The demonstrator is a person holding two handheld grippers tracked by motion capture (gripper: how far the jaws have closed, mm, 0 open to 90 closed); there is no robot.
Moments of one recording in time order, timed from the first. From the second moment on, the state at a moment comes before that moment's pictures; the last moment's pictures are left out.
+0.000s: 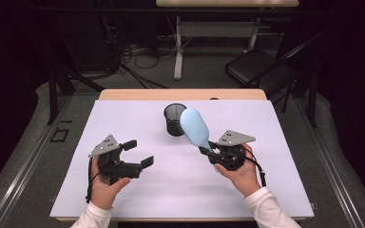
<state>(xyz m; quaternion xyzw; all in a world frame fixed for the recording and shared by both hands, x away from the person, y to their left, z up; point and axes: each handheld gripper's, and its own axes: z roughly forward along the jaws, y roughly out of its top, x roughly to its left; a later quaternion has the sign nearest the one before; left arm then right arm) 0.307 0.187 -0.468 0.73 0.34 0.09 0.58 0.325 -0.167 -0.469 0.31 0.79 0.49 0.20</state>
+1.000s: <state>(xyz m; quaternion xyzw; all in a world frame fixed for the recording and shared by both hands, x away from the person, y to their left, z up) 0.349 0.162 -0.432 0.75 0.35 0.04 0.56 0.324 -0.164 -0.476 0.30 0.79 0.48 0.22</state>
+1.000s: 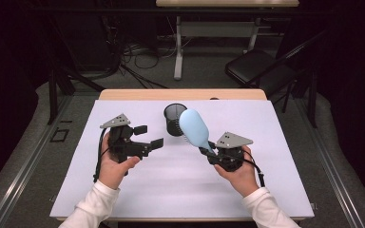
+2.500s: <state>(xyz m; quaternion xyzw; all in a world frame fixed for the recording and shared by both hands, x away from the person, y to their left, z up) 0.374 0.108 -0.407 0.76 0.35 0.01 0.54 0.322 -0.160 -0.479 0.30 0.79 0.48 0.23</state>
